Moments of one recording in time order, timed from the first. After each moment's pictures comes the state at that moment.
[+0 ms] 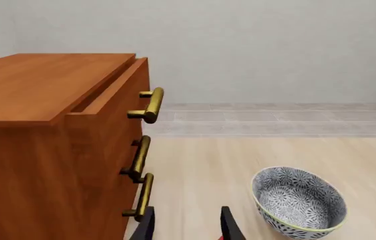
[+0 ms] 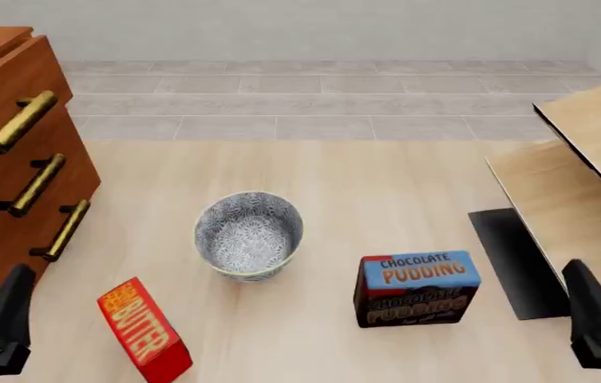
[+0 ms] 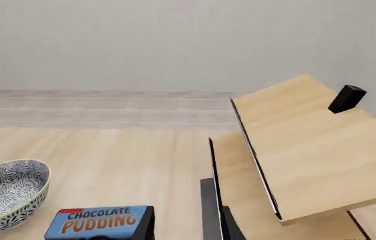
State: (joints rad) left arm 0.00 0.00 0.00 0.00 0.00; right arm 0.01 0.06 -0.06 0.05 -0.01
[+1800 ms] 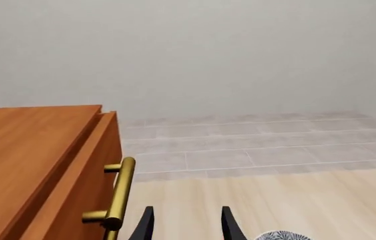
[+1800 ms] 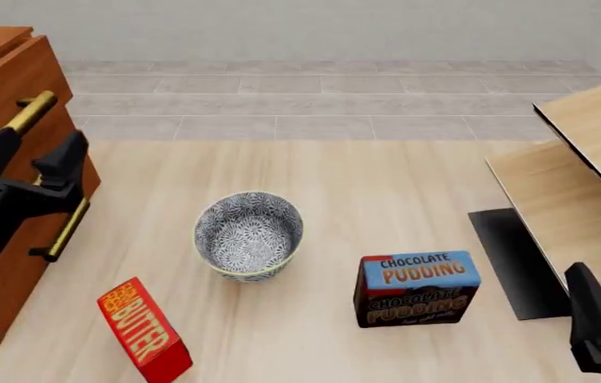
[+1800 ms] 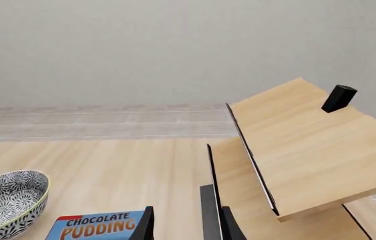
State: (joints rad) left arm -0.08 0.93 -0.34 -0.62 0.01; right arm 0.00 0.01 0.00 -0.01 0.02
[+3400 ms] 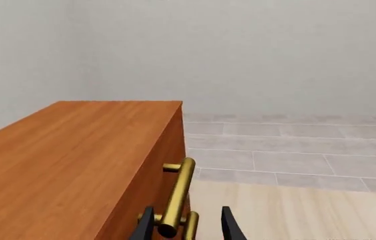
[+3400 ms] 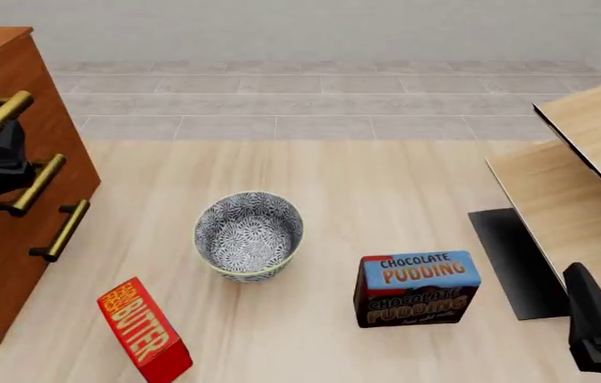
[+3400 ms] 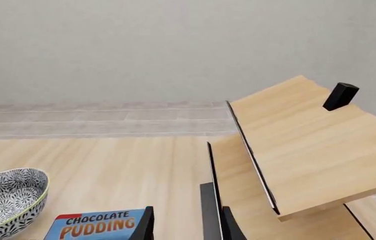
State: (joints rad) left arm 0.22 1.10 -0.39 -0.73 0.04; right arm 0.00 0.02 0.00 -0.01 0.02
